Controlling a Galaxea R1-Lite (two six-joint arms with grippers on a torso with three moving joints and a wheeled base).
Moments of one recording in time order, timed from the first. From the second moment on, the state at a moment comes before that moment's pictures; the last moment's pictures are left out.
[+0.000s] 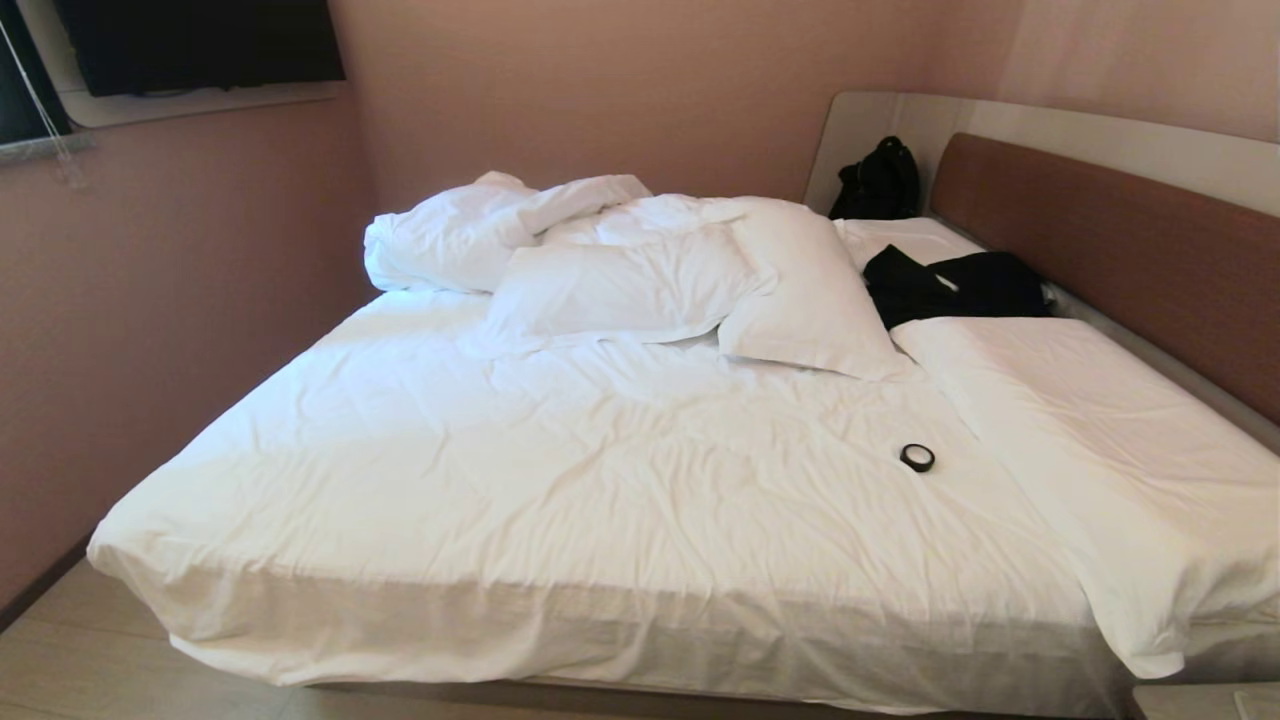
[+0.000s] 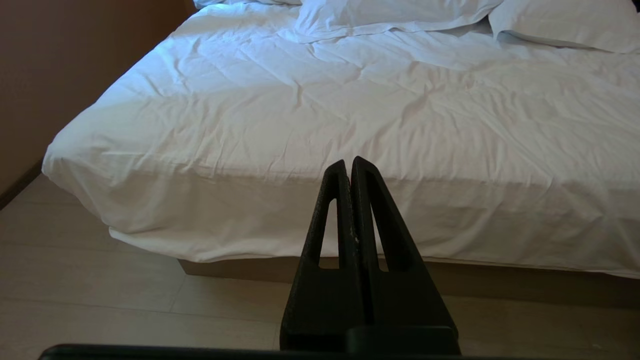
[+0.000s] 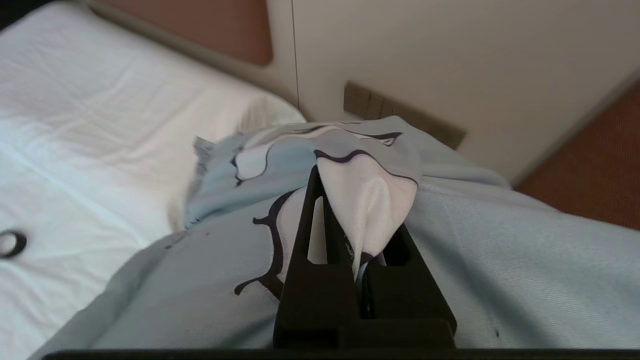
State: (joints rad) left arm 0.00 0.00 0.00 0.00 0.00 -0.01; right arm -1.60 1.26 -1.51 0.58 0.47 -0.15
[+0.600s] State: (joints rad) left arm 0.00 0.00 0.00 0.00 0.00 -0.01; right arm -1.89 1.36 -1.54 0.67 0.61 -0.33
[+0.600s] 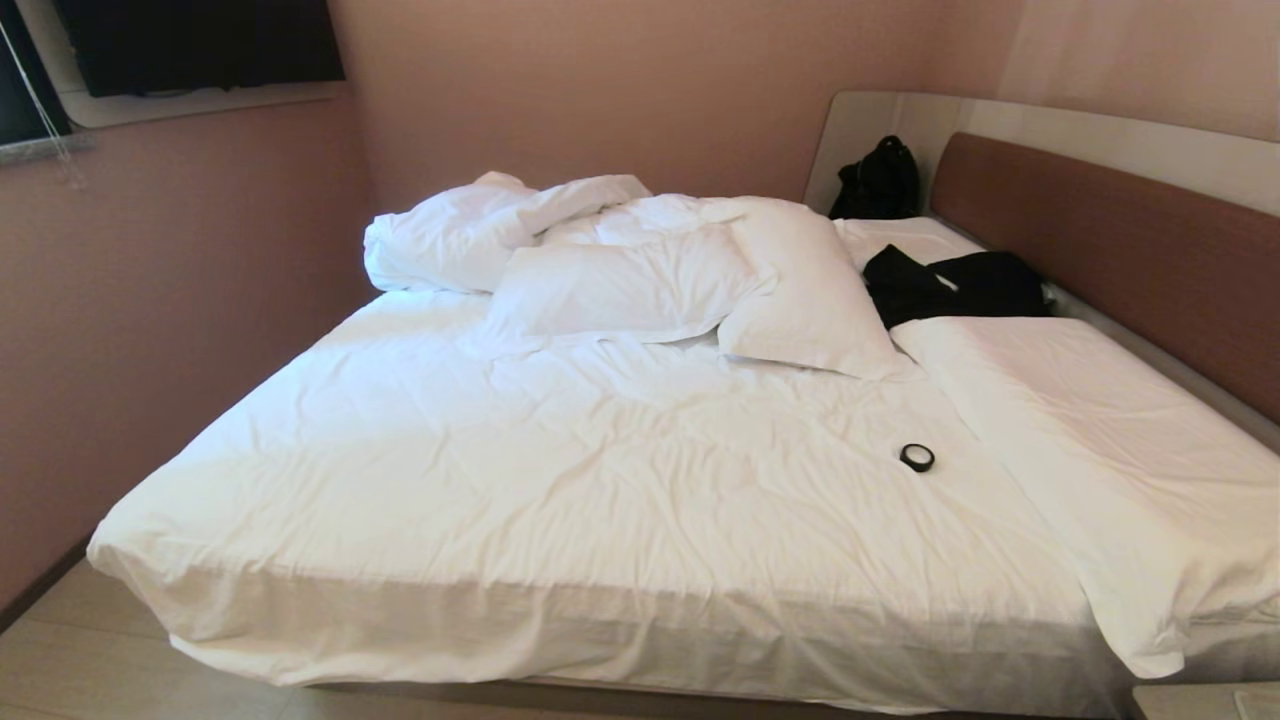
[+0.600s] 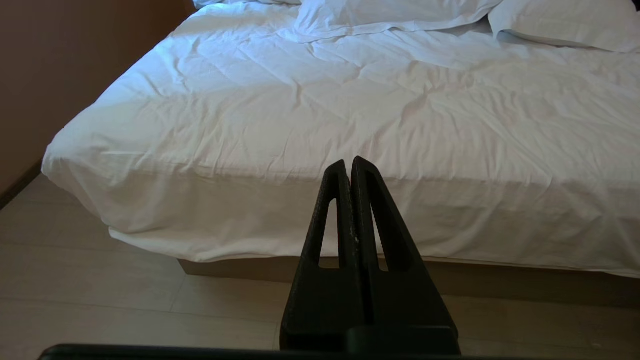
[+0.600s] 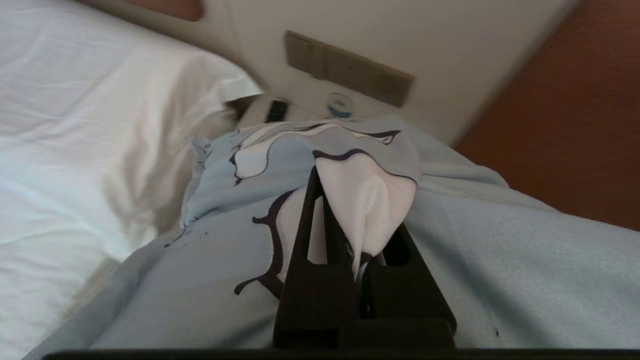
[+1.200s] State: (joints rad) left arm 0.00 0.00 0.00 0.00 0.00 -0.01; right arm -2.12 1.53 -1.65 0.68 0.79 -0.47
